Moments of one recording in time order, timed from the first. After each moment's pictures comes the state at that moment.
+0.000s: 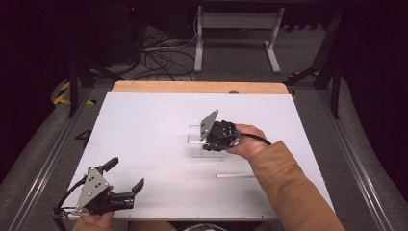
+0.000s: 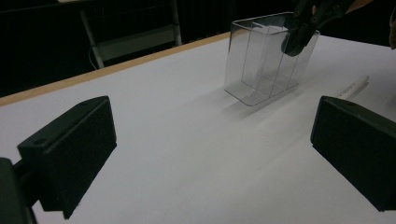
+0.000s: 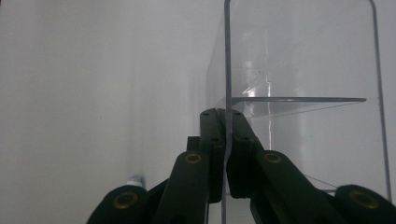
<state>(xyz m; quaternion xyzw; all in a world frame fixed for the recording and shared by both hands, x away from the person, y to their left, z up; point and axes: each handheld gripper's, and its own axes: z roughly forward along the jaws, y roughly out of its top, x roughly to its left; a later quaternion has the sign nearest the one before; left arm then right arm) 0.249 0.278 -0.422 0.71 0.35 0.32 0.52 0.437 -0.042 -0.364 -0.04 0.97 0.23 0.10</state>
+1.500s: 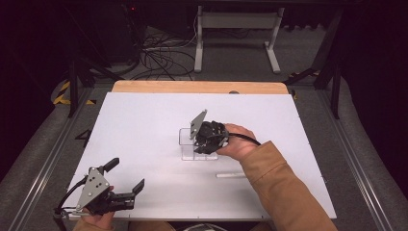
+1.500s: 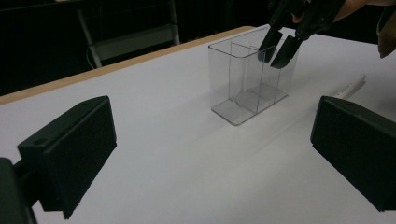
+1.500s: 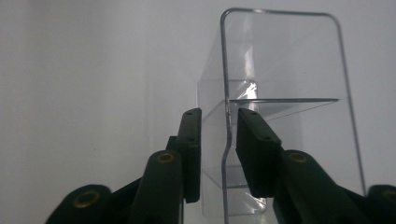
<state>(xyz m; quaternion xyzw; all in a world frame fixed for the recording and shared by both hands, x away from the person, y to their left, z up) 0.249 0.277 -0.423 0.71 0.35 0.32 0.52 0.440 -0.017 -0.370 -0.03 0.97 0.23 0.09</state>
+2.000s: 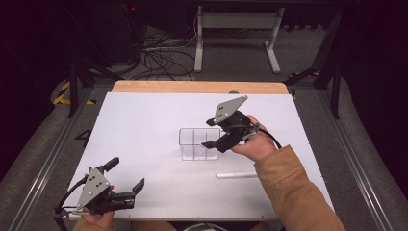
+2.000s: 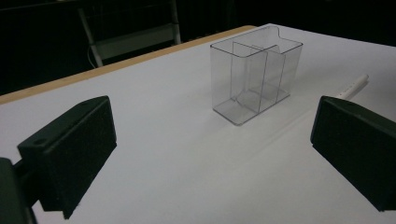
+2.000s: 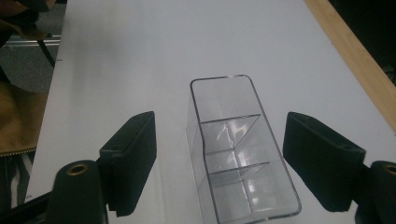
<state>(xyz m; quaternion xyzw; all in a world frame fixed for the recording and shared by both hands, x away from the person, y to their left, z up) 0.250 0.277 -0.423 0.71 0.35 0.32 0.52 0.427 -0.074 -0.323 0.03 0.91 0.39 0.11</state>
